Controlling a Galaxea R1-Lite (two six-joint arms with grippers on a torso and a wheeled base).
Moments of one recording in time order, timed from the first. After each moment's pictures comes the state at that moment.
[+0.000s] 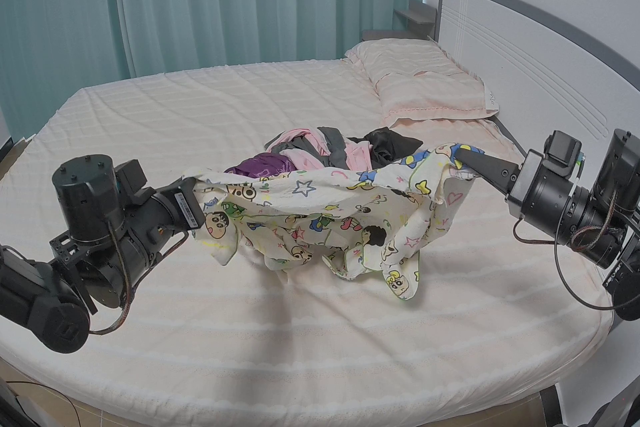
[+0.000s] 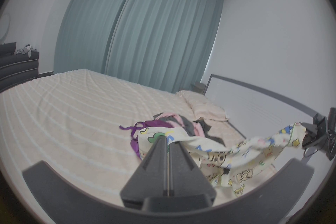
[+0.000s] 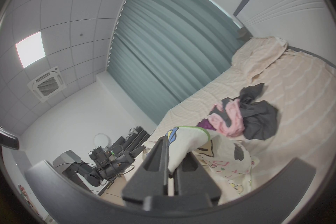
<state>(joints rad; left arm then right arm) -0.45 1.64 -0.54 -1.00 0.34 -0.34 0.45 1.57 -0.56 -1.10 0.28 0.69</state>
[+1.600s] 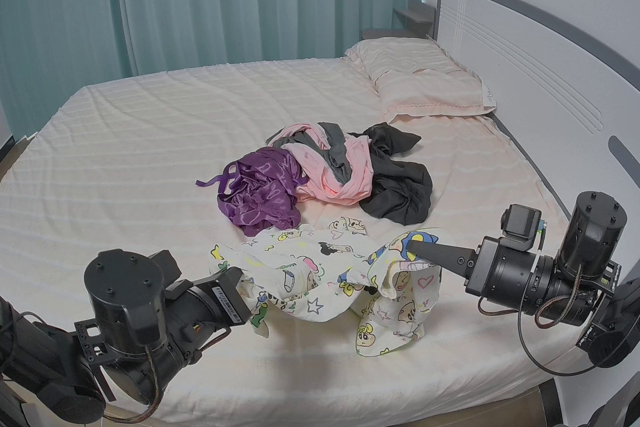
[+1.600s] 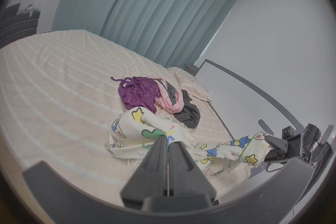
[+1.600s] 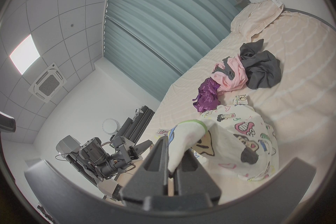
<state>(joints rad) -0.78 1.63 -0.33 -1.00 0.48 -0.68 0.63 1.66 -0.38 -1.19 0.28 0.76</state>
